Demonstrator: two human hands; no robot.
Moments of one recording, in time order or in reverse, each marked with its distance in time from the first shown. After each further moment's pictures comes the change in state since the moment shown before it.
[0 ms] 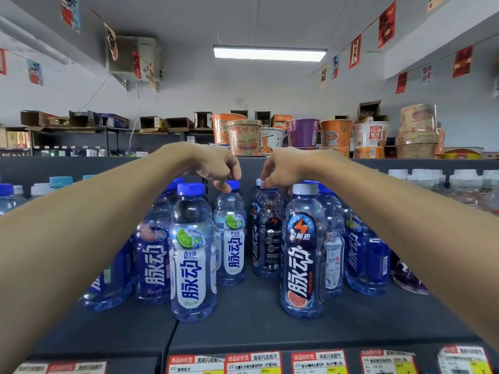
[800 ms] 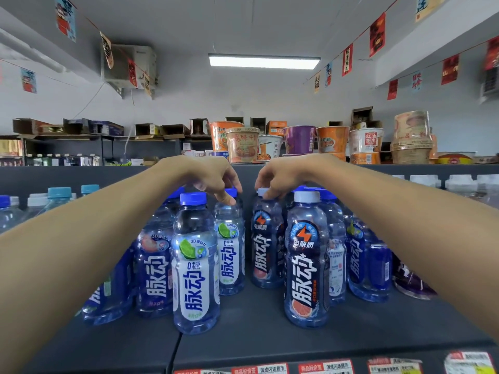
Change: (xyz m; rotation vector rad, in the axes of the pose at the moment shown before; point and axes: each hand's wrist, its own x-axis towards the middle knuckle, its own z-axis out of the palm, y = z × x) left_hand -0.006 -0.006 0.000 0.111 -0.012 0.072; right_hand 0.031 0.018 0.001 0.048 -0.168 -0.038
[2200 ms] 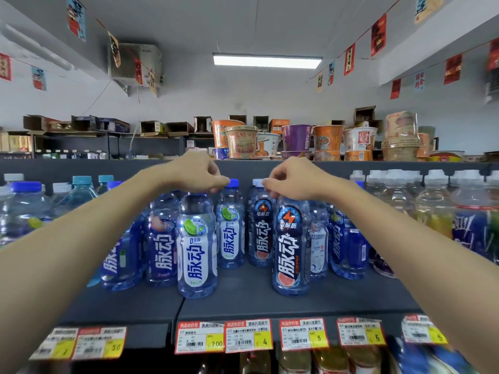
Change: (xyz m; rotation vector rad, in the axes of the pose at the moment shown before) left_hand -0.076 0.021 0.022 -0.010 0.358 -0.059; right_hand -0.090 -0.005 0.037 0.142 0.415 -0.123
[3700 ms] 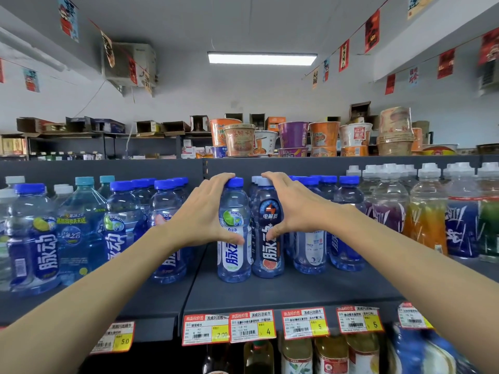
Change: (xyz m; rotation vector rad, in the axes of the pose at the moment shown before) left_hand -0.038 -0.020 0.088 -0.028 0.298 0.332; right_hand -0.033 0.017 0.044 -0.216 -0.026 -0.096
